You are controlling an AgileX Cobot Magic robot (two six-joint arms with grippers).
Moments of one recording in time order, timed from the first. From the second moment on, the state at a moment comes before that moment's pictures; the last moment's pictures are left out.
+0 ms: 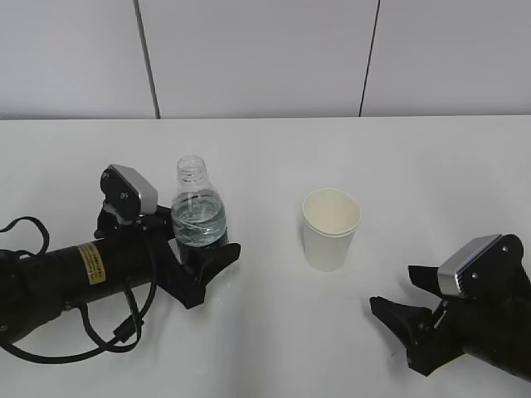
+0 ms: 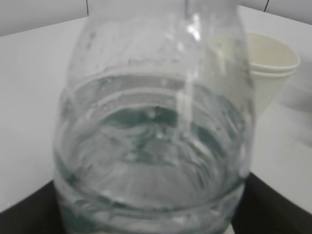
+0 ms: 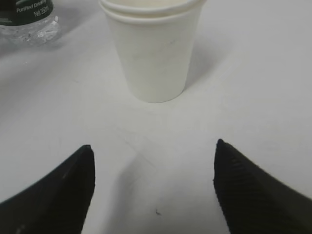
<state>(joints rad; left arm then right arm) -0.36 2.07 -0.62 0.64 -1.14 -0.19 0.12 1.93 -0.22 -0.43 -1.15 -0.08</state>
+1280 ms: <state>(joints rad) -0.37 2.09 -0.62 0.61 -1.14 -0.19 0.12 1.93 -0.22 -0.43 -1.15 -0.07</state>
